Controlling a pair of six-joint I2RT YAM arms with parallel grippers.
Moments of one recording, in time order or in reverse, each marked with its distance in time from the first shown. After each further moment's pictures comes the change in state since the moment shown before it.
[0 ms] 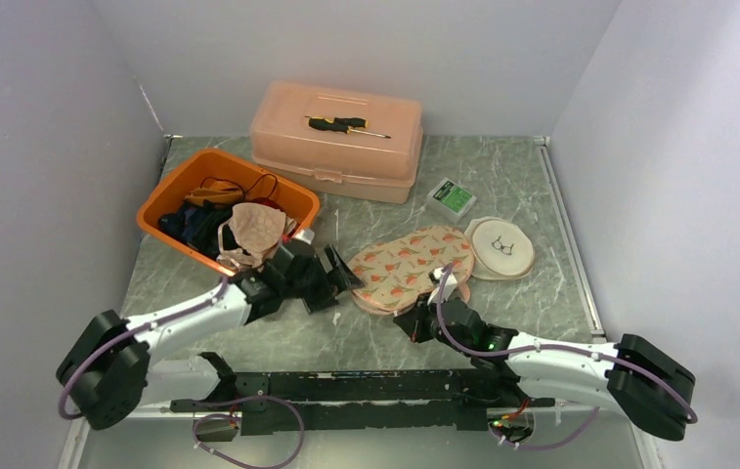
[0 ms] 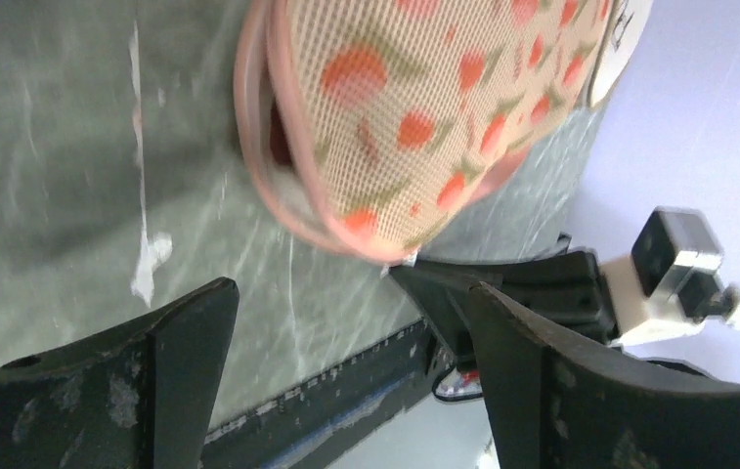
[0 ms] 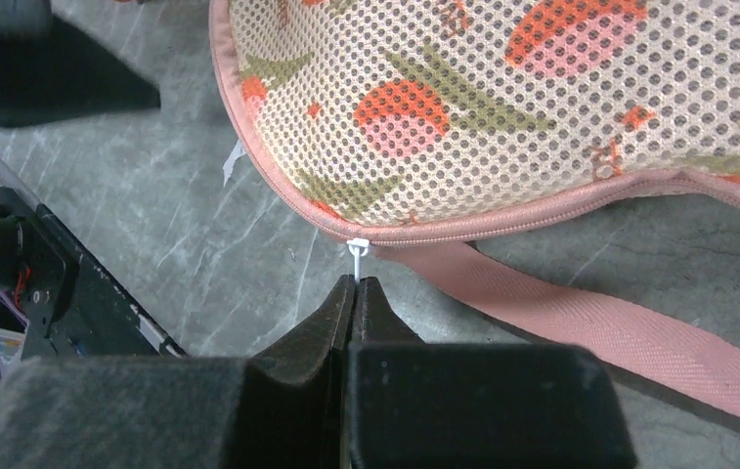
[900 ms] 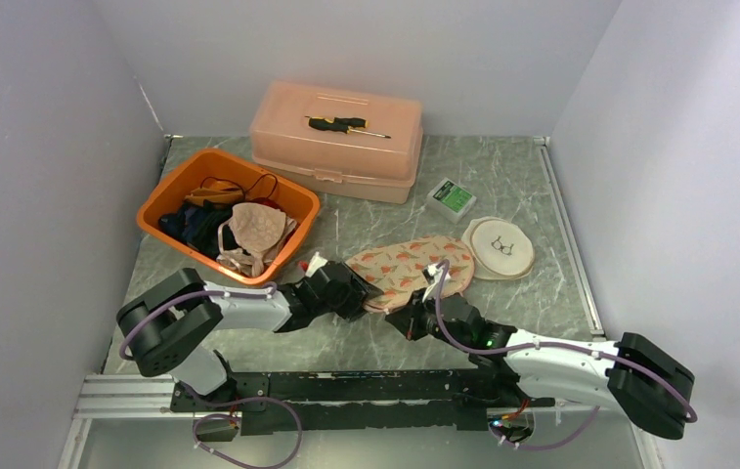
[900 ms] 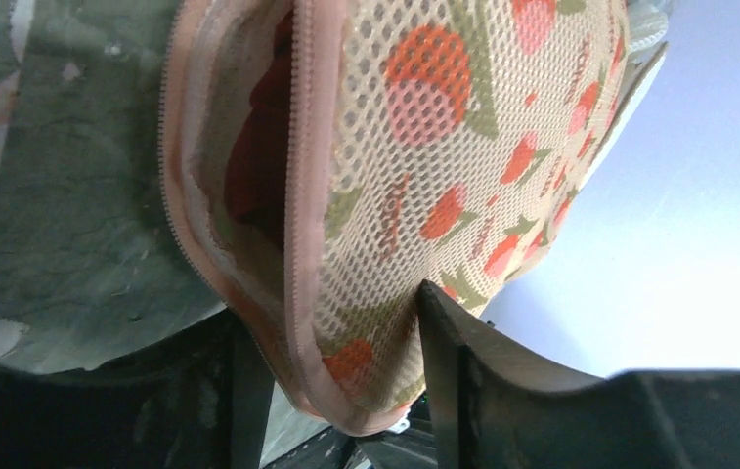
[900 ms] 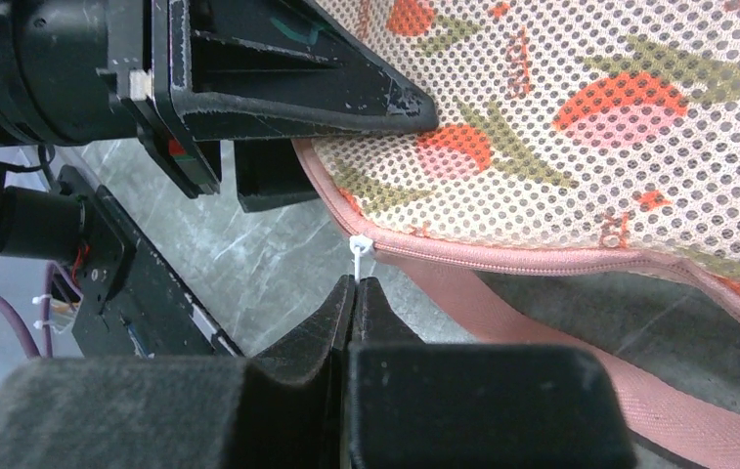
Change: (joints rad) left arm -0.236 0.294 -0.076 0.381 -0.258 -0.485; right arm 0.000 0.034 0.044 0.062 -0.087 -0.036
